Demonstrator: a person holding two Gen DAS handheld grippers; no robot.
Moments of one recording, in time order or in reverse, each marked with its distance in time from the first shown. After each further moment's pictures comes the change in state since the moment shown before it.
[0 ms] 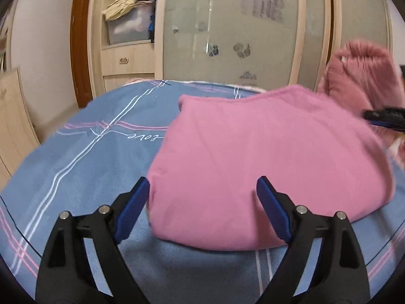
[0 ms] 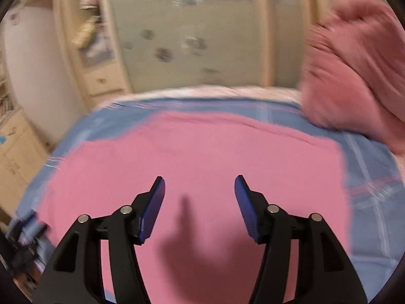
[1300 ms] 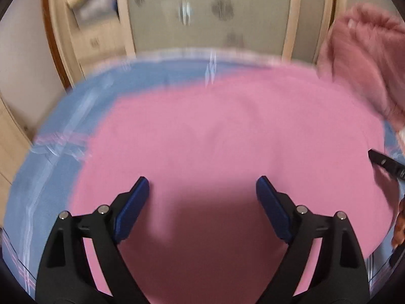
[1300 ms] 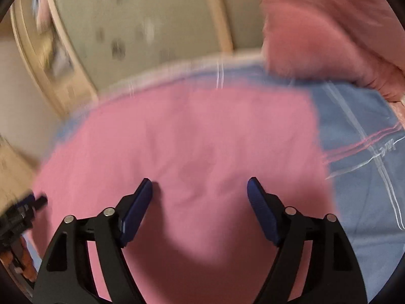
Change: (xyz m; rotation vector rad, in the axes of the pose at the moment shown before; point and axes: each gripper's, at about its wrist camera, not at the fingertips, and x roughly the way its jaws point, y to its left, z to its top) left arm 0.096 -0.098 0.070 0.045 0.300 -0.008; right arm 0.069 -0.025 -0.007 0.152 0.110 0.040
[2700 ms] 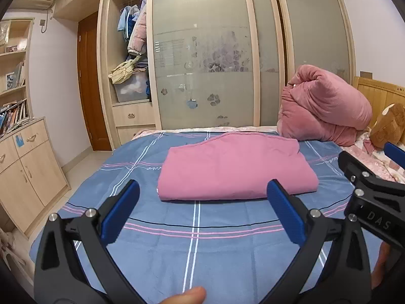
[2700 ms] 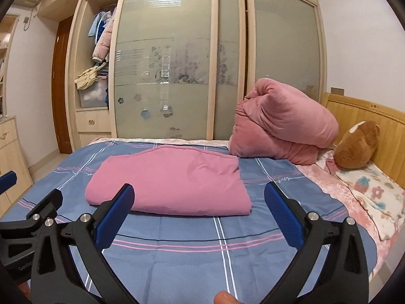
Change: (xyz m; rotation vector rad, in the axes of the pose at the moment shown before) left arm -0.420 -0.027 -0.228 0.055 -0.523 0.038; right arm -0.397 0.114 -0.243 -0.132 -0.606 -0.187
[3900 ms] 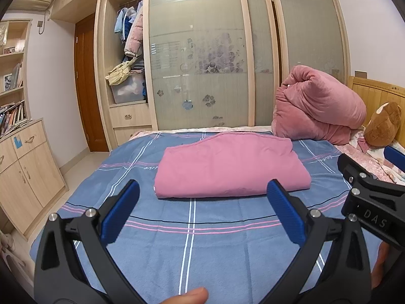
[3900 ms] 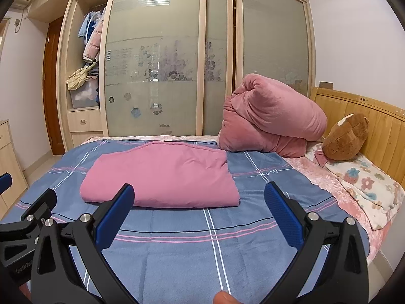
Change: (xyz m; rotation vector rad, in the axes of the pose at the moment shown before) left arm -0.019 -0.003 -0.002 0.013 -0.001 -0.019; right arm -0.016 -0.002 -0.004 0.013 0.031 -0.043
